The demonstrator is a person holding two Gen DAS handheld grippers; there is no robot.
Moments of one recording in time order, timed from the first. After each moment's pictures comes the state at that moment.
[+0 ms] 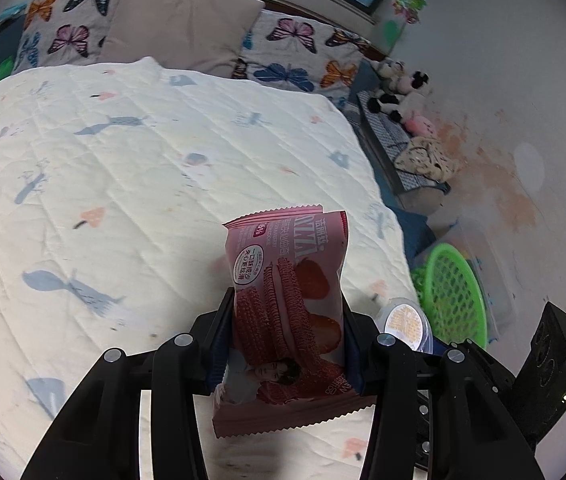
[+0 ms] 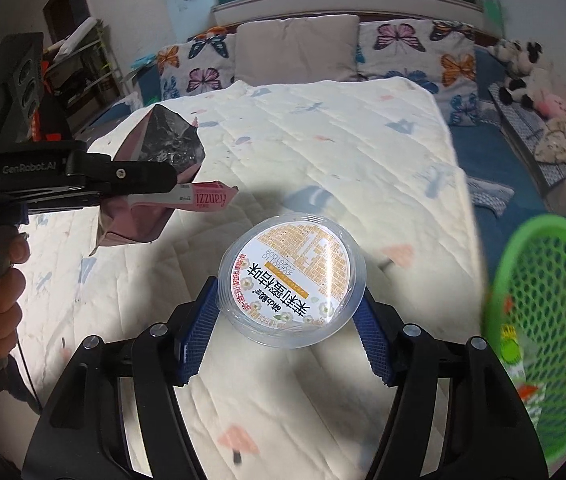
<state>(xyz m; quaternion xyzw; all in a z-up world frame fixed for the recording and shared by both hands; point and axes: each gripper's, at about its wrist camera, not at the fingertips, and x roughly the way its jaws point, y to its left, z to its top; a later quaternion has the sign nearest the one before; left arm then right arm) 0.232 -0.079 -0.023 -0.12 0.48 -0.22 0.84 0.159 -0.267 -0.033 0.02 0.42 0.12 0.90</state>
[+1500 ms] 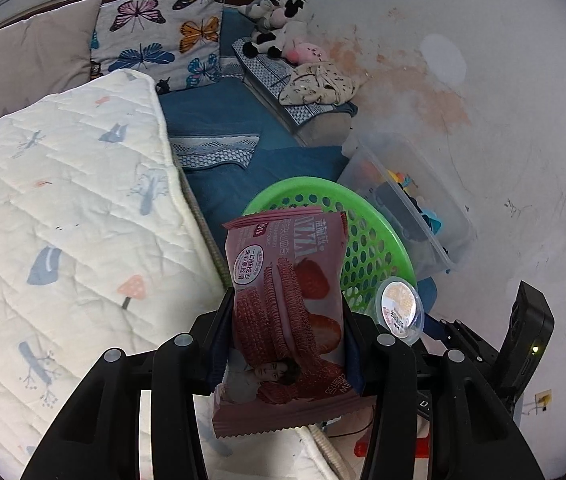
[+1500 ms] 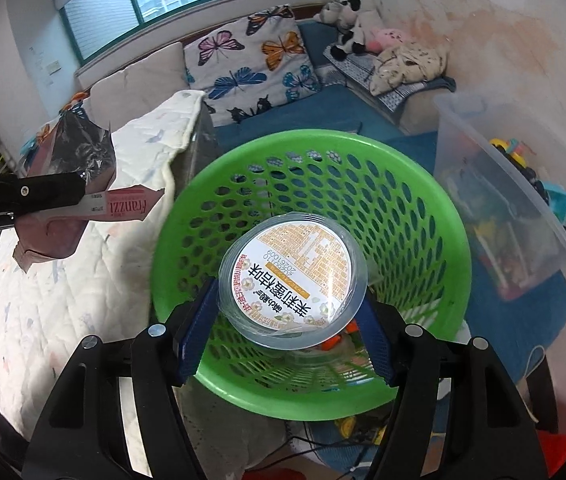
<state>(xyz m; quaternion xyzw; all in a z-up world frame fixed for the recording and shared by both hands) 0.185 -0.309 -0.002 -0.01 0.49 -0.36 0.79 0.060 -0.490 -0.044 0.13 0.40 -0.08 0.90</state>
